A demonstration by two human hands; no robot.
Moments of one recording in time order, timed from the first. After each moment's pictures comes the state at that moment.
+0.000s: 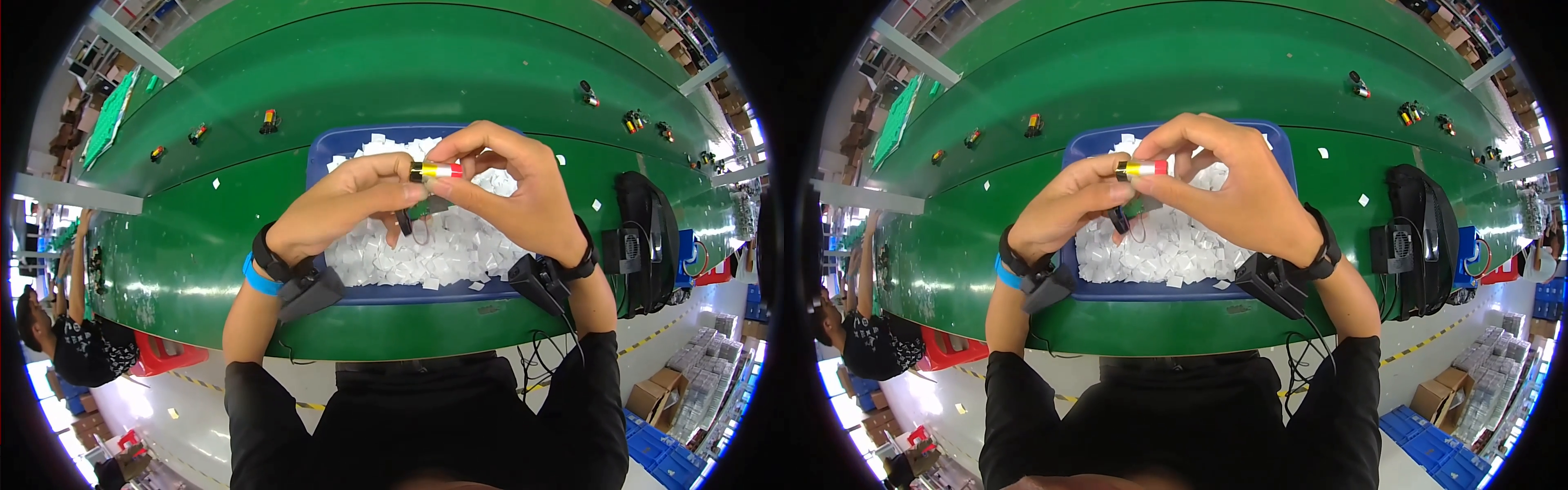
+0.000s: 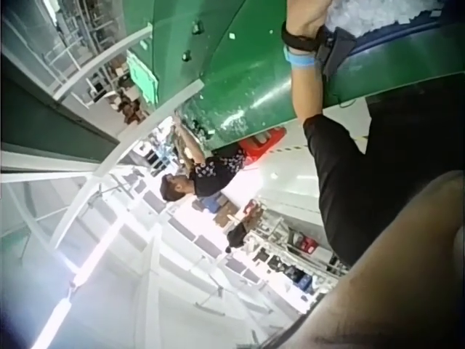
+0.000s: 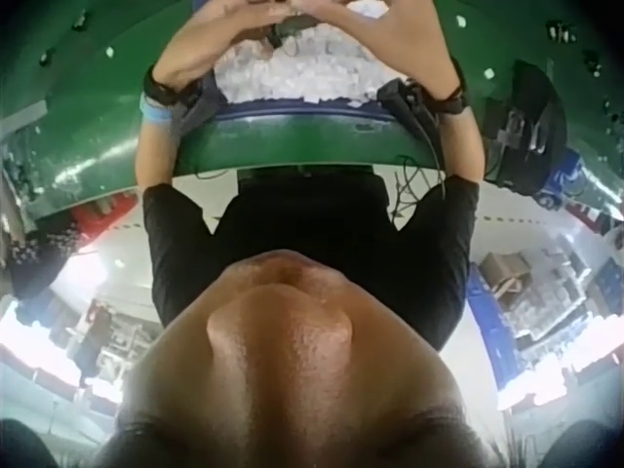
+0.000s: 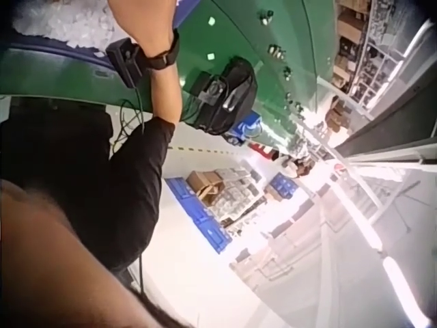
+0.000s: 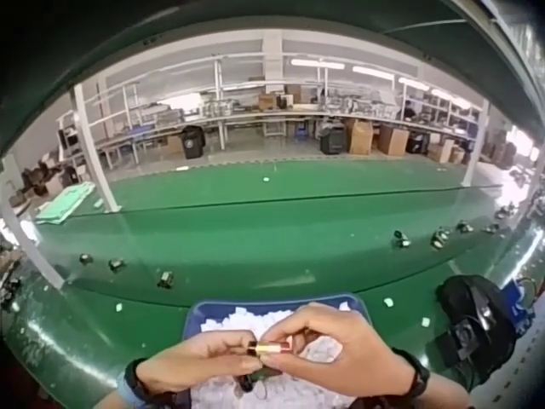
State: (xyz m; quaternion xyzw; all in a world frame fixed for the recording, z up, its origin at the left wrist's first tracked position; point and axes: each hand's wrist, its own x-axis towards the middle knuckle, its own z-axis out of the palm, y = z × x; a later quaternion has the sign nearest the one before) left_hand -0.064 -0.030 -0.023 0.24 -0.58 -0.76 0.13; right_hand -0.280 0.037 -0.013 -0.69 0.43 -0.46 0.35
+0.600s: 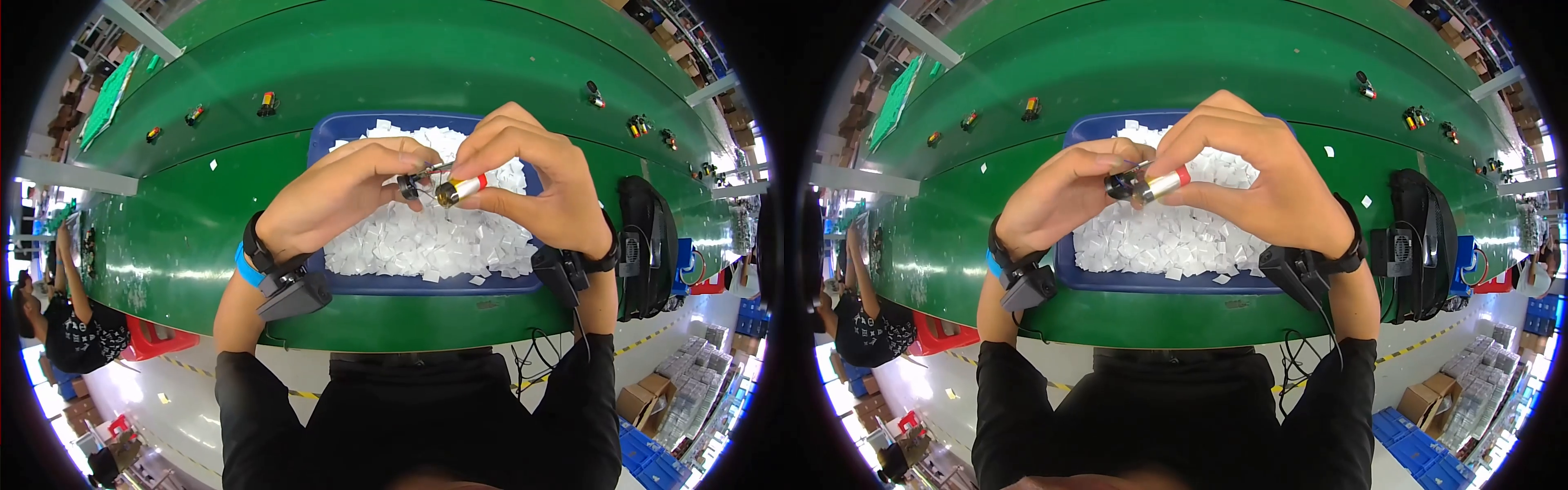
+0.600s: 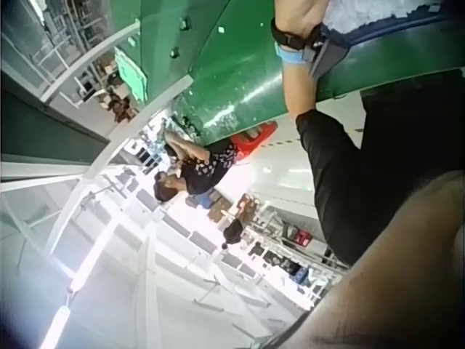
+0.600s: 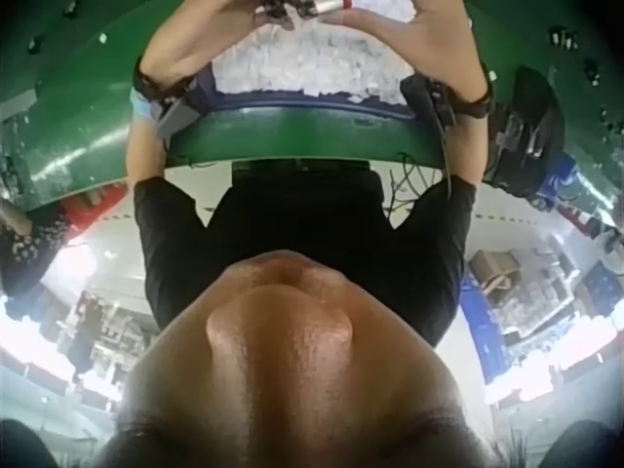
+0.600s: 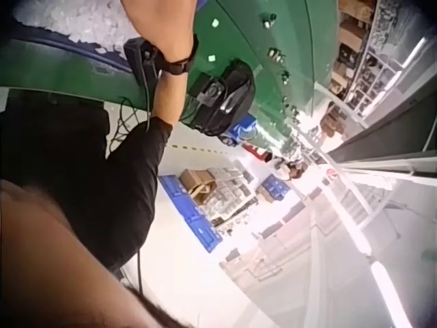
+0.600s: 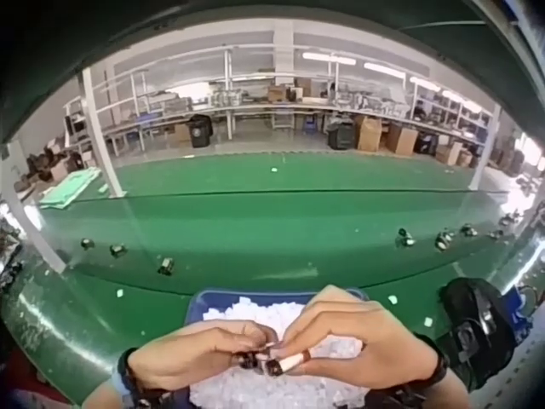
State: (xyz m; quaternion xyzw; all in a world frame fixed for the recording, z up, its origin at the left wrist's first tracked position) left_hand -0.064 -0.026 -0.025 0.20 -0.46 -0.84 0.20; right_hand -0.298 0.031 0.000 -0.80 0.35 -0.41 0.28
